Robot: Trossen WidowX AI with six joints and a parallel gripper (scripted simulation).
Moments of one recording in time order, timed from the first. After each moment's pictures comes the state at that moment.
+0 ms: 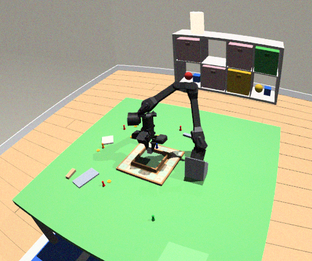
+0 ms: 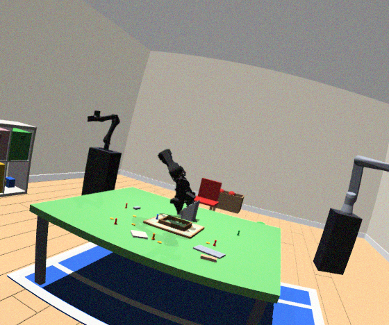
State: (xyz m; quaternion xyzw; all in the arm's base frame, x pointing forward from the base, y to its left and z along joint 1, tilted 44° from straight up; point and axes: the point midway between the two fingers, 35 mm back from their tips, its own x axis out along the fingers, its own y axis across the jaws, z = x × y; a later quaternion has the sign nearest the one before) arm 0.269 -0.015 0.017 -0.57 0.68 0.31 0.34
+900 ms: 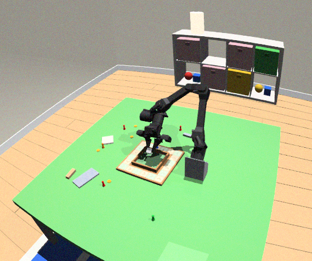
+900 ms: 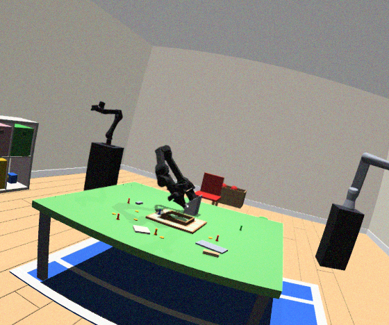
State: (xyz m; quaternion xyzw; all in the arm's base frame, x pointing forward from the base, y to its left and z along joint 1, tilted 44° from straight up) arm 0.261 -0.017 0.021 -0.45 0.51 0.49 0.55
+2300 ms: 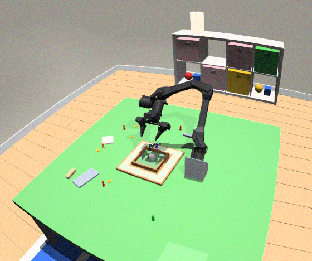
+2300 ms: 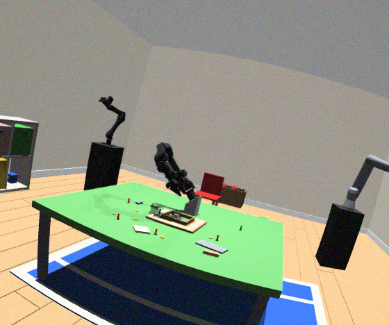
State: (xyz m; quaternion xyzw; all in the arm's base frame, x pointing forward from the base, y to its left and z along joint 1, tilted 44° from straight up) arm 0.275 0.011 0.082 -0.46 0.51 0.48 0.55
